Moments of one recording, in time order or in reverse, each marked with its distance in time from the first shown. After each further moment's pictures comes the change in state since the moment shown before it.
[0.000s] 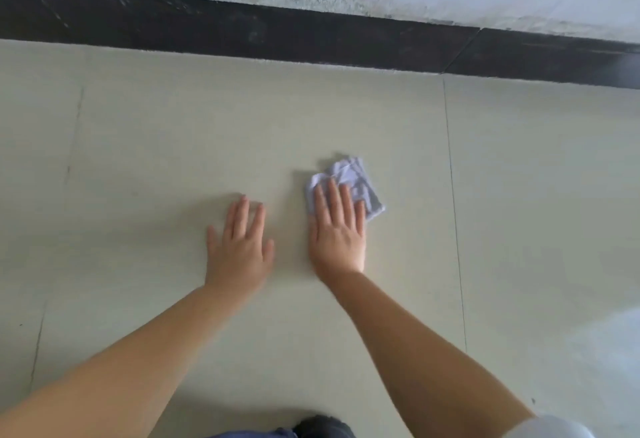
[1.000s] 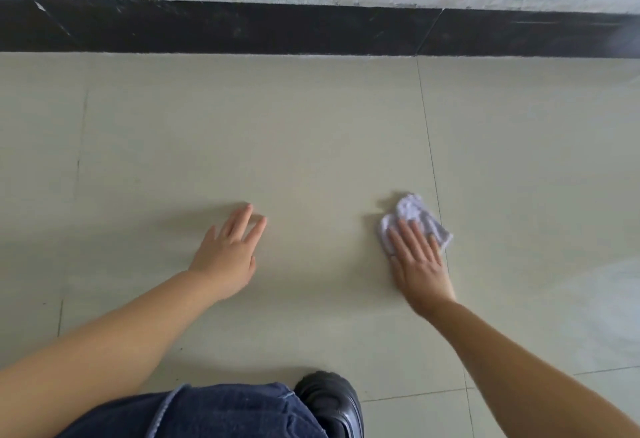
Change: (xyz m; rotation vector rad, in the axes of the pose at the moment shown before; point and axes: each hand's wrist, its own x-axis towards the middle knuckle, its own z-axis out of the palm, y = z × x) left_hand -0.032 -0.017 -0.016 0.310 -0.345 0.232; right_hand -0.105 0.156 -0.037 -0.148 -0.138 -0.142
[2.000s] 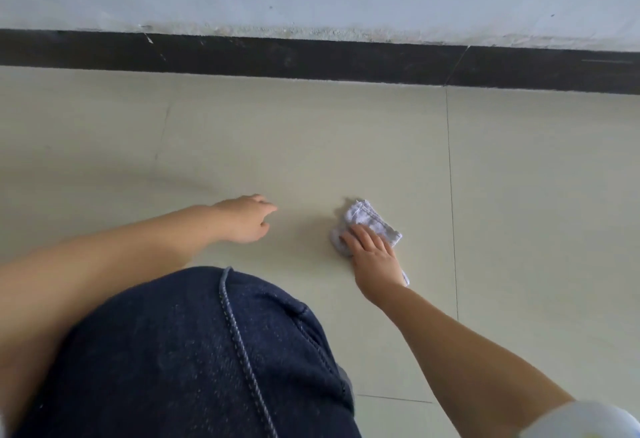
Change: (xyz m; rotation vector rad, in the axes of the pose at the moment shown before) left_hand -0.025 -0.006 -0.094 -0.069 -0.259 -0.067; right_hand 0.038 -0.087 -0.030 0.117 -0.238 -0.167
